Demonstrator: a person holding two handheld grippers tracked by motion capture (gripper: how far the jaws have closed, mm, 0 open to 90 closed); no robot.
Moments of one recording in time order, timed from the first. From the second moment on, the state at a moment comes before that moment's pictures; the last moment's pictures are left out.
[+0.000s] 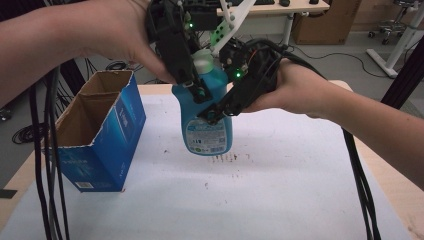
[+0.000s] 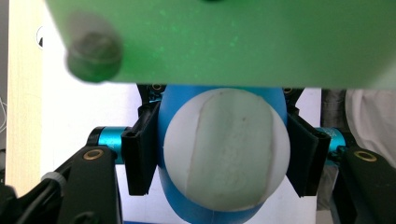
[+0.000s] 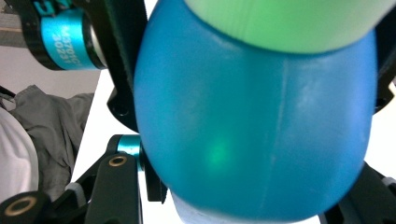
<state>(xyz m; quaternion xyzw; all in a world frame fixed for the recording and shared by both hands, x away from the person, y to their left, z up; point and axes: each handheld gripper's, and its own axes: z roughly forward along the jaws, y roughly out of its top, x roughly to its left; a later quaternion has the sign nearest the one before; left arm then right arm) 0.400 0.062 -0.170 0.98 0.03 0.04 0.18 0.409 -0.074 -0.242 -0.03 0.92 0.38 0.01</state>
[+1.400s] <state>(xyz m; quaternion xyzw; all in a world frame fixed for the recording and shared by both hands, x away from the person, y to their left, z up) 0.403 0.165 -0.137 0.96 0.18 0.07 0.22 0.452 -0.184 -0.272 0.14 0.95 0.26 0.06</state>
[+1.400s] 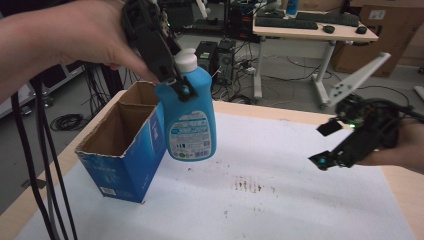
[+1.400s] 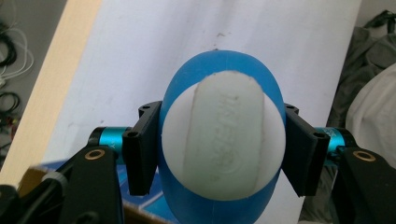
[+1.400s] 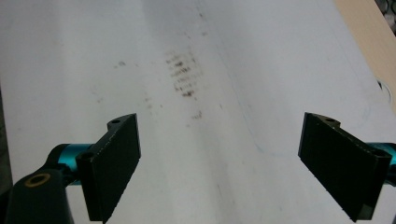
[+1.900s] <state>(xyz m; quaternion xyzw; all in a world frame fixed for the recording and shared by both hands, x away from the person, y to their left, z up) 0.398 0.248 -0.113 0.91 0.33 0.13 0.22 0.471 -0.252 -0.276 0.23 0.94 0.22 0.10</state>
